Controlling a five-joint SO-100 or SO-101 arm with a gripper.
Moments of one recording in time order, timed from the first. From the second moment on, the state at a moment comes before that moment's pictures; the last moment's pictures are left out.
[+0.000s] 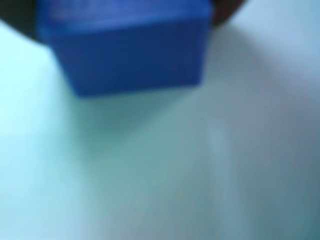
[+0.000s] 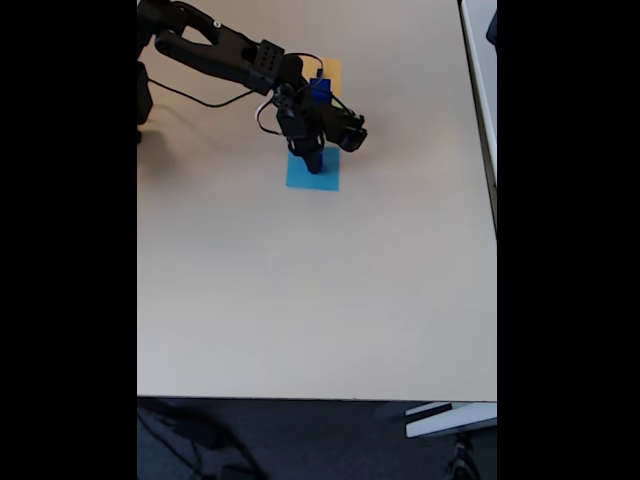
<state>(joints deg) 14.3 61.7 78.4 53.9 72.6</state>
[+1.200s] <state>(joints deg) 10.8 81.5 76.2 65.0 79.4</state>
